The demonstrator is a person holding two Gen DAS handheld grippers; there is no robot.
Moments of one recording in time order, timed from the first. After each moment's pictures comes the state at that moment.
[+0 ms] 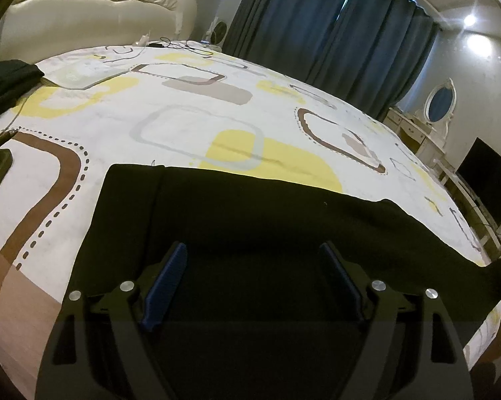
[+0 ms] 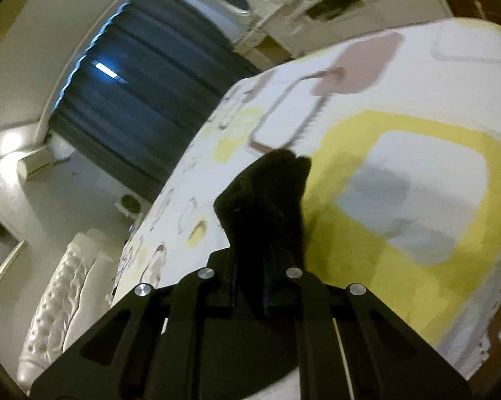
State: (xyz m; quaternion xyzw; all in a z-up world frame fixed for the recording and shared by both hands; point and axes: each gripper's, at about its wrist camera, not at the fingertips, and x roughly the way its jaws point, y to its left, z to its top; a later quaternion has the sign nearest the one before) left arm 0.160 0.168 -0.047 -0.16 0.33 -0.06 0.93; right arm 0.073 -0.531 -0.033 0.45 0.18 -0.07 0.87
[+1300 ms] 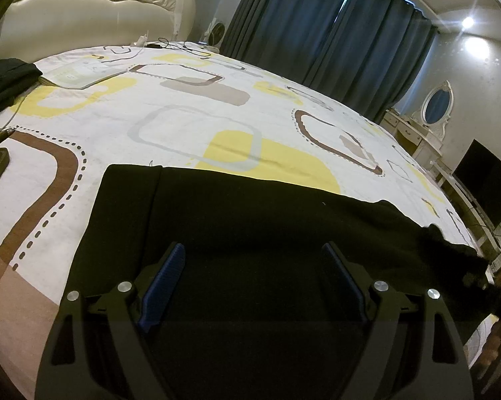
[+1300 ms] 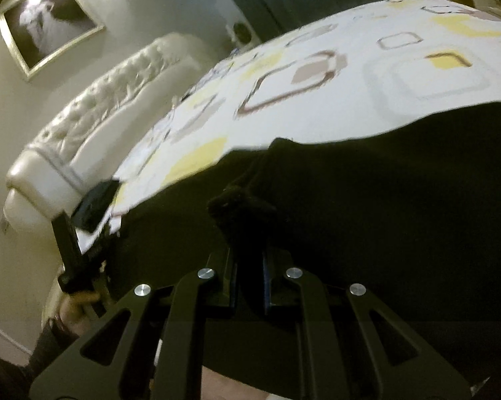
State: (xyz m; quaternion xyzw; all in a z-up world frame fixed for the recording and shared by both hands) left arm 0.161 0.168 -0.046 -0.16 0.33 -0.06 0.93; right arm 0.169 -0.139 -0.054 0.20 0.38 0.23 0.87
